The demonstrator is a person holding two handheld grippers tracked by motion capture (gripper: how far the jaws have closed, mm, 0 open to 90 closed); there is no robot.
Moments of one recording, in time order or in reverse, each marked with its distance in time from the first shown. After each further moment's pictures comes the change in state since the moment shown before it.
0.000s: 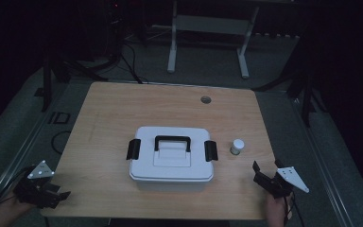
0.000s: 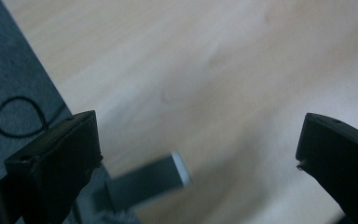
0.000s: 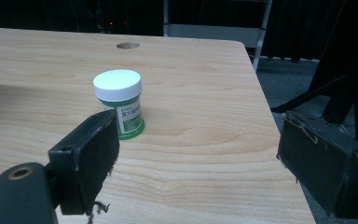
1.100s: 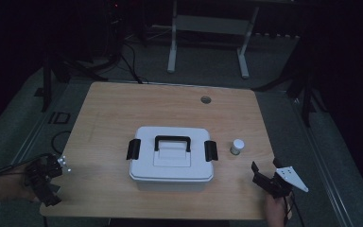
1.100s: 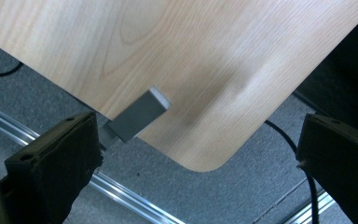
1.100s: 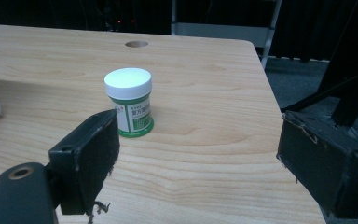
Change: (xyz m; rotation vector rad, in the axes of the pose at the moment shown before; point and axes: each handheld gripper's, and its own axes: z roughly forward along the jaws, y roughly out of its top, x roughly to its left) left arm -0.008 0.073 -0.016 0.563 -0.117 0.249; right arm 0.002 0.000 0.000 0.004 0.032 -0.010
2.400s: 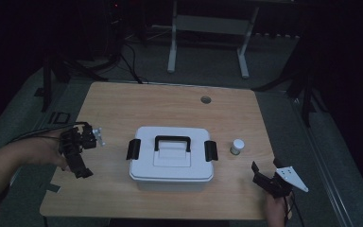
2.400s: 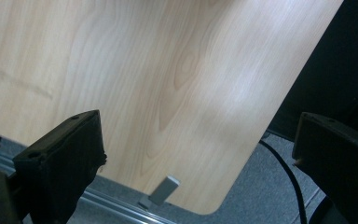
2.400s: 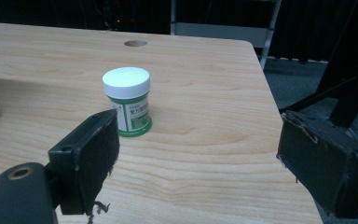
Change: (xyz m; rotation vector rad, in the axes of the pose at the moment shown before) left arm -0.025 0.109 -0.093 -0.069 0.029 0.234; right arm -0.001 0.000 0.000 0.001 -0.002 -0.010
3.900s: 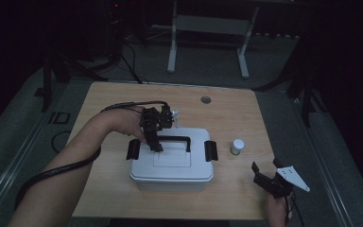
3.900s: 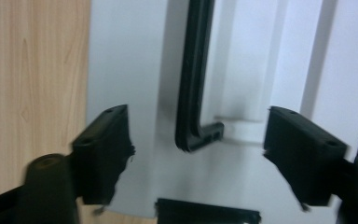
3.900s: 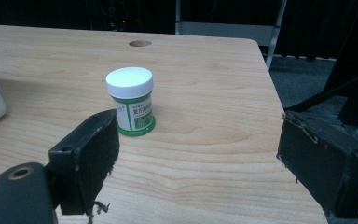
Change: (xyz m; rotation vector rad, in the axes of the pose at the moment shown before) left arm -0.008 0.186 -0.013 -0.122 0.004 0.306; right arm -0.003 0.000 0.000 0.004 0.023 0.015
